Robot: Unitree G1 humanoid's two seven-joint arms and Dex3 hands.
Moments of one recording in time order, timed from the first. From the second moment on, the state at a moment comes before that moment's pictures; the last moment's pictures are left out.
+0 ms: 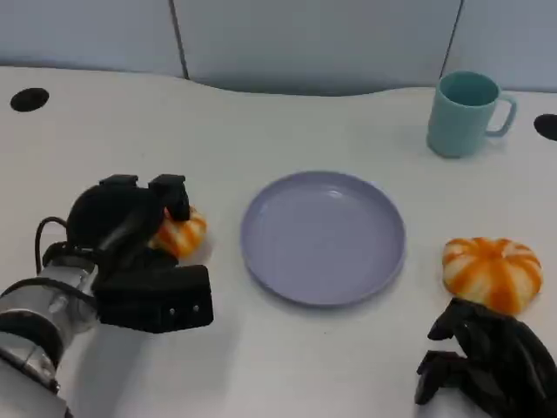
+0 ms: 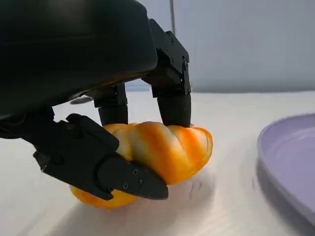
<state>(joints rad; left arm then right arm) -0.83 0.28 -0.55 1.34 0.76 -0.47 0.58 0.04 0.00 -0.13 0.24 0.43 0.16 0.52</state>
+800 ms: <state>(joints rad) -0.98 0.21 -0.60 1.31 0.81 -0.53 0.63 0.01 0.00 -0.13 0.29 0.43 0.16 0.53</state>
